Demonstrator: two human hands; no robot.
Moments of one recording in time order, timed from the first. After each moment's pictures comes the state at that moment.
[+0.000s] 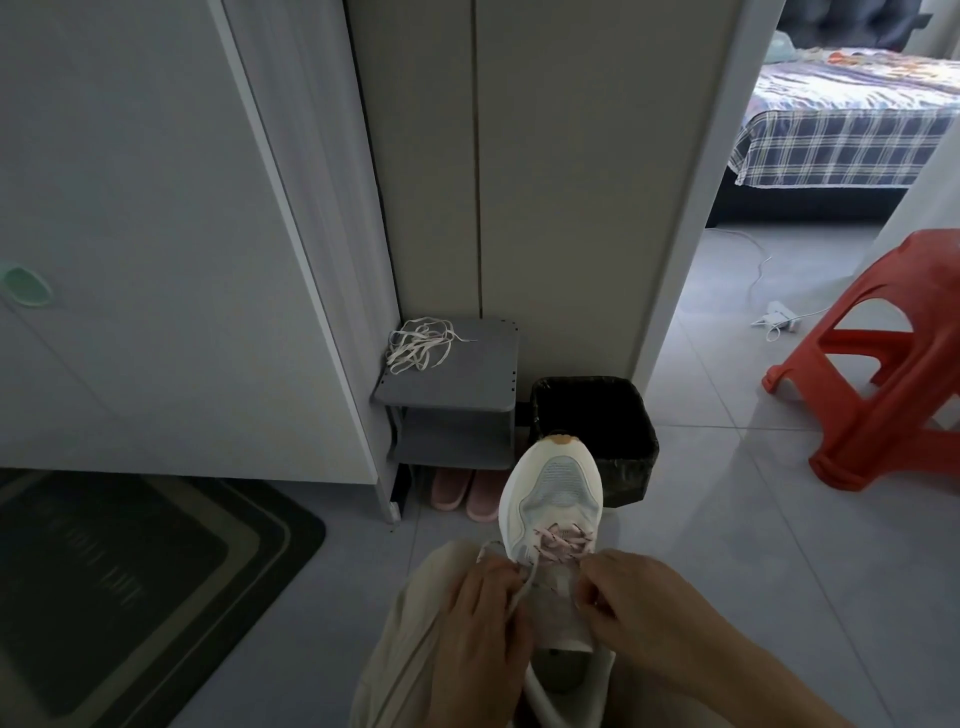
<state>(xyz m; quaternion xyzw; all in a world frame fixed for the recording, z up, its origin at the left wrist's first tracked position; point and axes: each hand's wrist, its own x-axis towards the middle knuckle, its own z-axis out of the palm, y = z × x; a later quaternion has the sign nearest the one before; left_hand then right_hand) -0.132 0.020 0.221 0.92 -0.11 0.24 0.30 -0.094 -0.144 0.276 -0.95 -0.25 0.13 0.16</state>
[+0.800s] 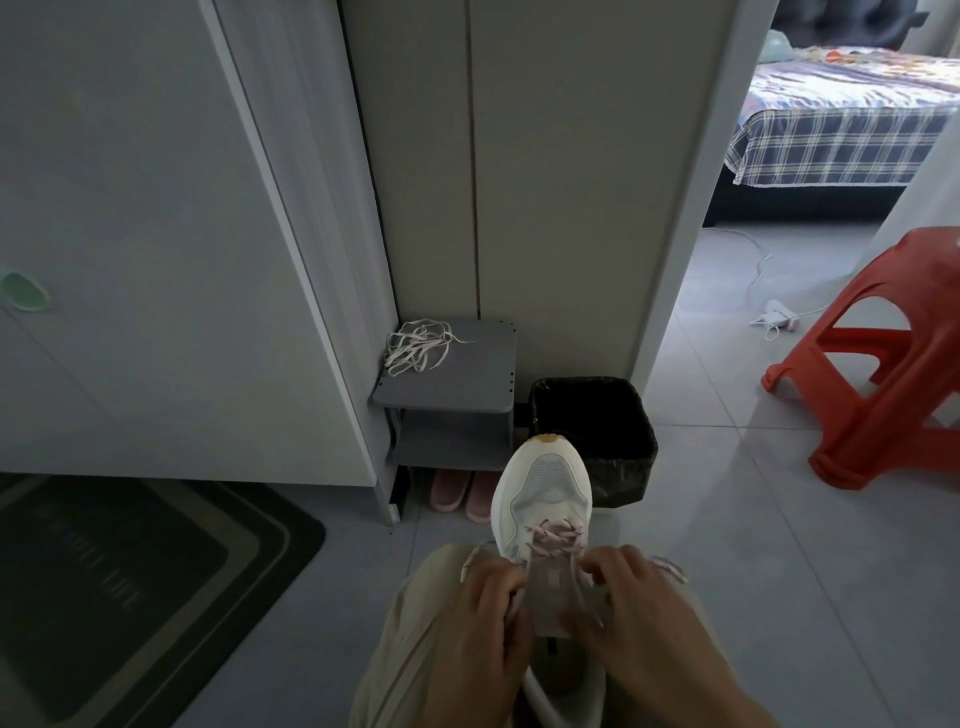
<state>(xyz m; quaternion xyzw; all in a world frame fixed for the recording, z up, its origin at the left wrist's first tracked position) -0.131 0.026 0.224 0.92 -0.16 0.20 0.30 -0.100 -0.140 0.263 -0.97 -0.12 0.11 0.18</state>
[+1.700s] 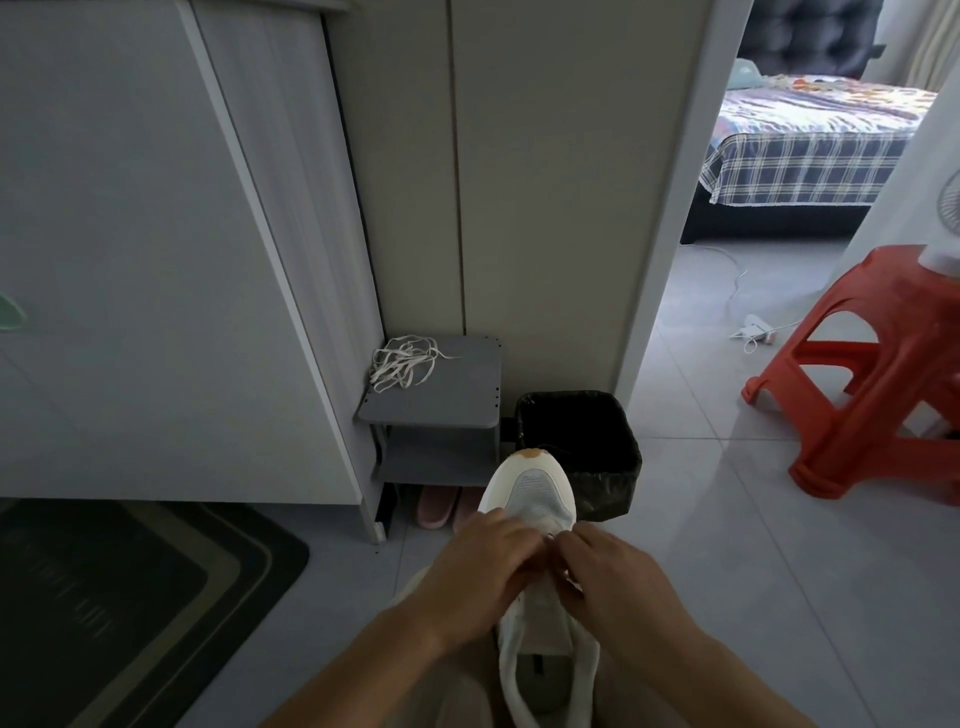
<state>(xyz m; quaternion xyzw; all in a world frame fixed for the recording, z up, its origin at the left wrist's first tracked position) -0.069 0.028 0.254 0.92 -0.31 0.07 0.24 -0.079 -0.135 0.270 -0.96 -0.23 -0.07 0.15</state>
